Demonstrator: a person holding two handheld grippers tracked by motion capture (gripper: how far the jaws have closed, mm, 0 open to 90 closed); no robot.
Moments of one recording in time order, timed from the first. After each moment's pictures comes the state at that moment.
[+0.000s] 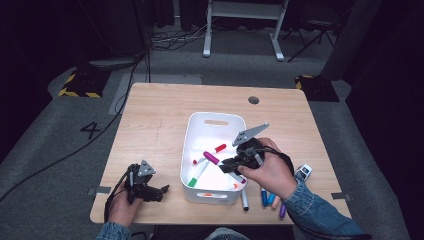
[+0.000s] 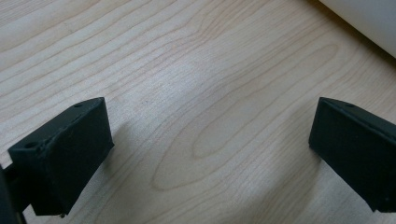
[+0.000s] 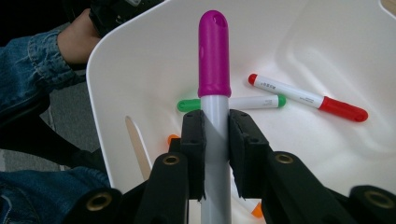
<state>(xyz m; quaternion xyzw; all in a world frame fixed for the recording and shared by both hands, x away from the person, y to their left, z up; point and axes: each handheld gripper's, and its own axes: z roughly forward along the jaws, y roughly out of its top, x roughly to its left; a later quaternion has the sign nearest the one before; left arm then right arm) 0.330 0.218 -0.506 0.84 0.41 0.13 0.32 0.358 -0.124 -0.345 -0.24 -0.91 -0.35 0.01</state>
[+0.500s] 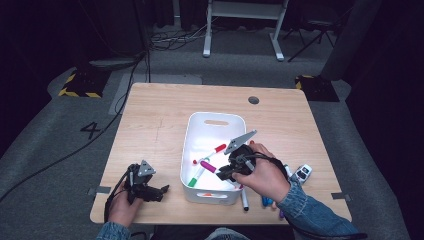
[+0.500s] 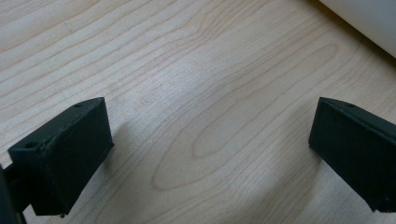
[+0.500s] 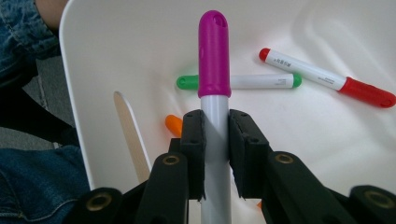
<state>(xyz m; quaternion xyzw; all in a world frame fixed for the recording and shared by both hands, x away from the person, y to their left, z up) 0.330 0.218 -0.506 0.84 0.41 0.14 0.32 0.357 -0.110 -0.369 -0.21 -0.93 -0.31 0.00</state>
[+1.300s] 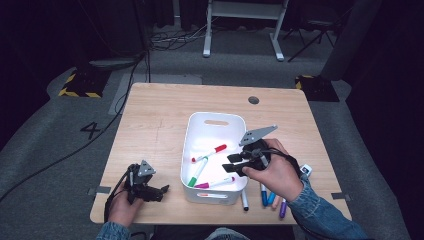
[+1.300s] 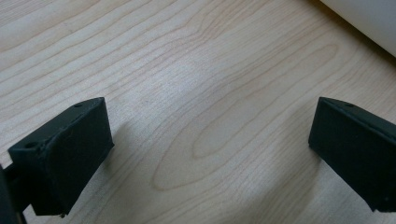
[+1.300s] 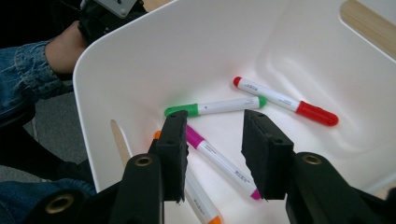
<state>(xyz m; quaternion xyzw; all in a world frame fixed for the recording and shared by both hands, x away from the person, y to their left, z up) 0.330 0.218 -0.506 0.84 0.41 0.14 0.32 0.357 -0.141 -0.344 -0.25 -0.89 -0.37 -0.03</state>
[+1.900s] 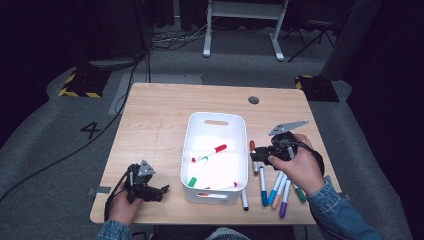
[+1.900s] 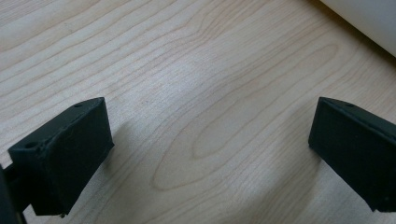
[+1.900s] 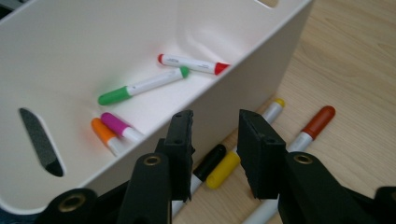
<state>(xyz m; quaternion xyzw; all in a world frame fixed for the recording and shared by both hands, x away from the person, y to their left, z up) 0.330 0.218 -0.506 0.84 0.41 0.14 0.32 0.382 -0.209 -0.355 -0.36 -0.86 -0.36 -0.05</state>
